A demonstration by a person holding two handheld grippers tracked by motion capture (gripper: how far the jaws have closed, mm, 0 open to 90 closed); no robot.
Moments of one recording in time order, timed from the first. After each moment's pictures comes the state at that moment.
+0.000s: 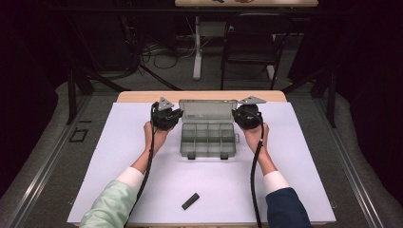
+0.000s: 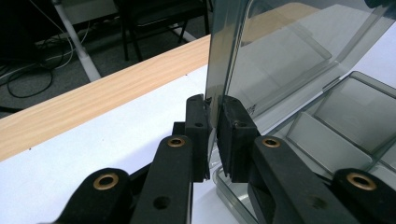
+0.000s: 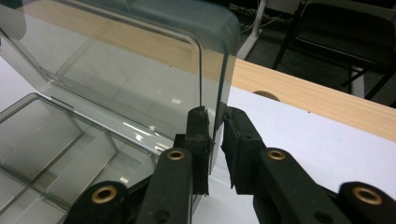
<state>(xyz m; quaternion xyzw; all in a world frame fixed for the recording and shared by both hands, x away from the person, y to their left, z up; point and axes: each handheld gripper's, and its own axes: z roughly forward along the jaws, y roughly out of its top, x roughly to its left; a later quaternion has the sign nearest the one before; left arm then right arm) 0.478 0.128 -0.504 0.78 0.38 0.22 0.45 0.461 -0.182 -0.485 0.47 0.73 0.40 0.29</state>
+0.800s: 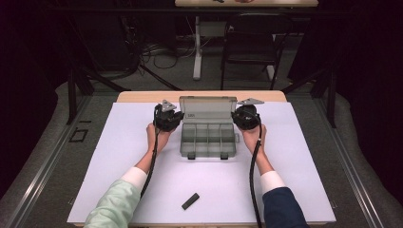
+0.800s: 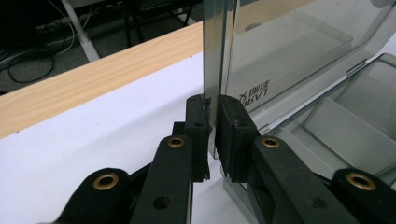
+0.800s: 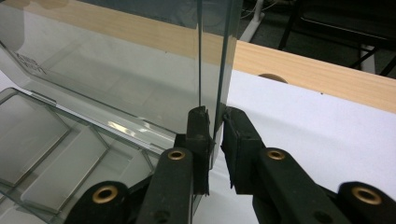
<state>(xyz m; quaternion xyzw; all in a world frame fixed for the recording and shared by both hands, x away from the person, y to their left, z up) 0.487 0.123 -0.523 0.78 0.39 0.22 0.43 0.474 -0.183 -0.504 0.49 0.73 0.39 0.27</state>
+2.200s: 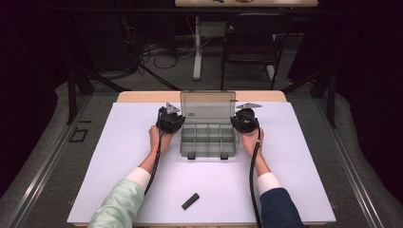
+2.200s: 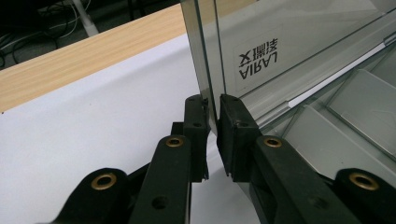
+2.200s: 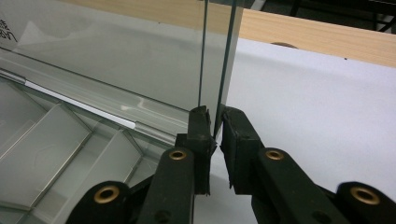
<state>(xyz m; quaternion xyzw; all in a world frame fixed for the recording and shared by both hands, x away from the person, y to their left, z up) 0.494 0.116 -0.541 0.80 0.40 0.22 0.39 0.484 -0.184 -0.534 0.51 0.73 0.38 0.24</state>
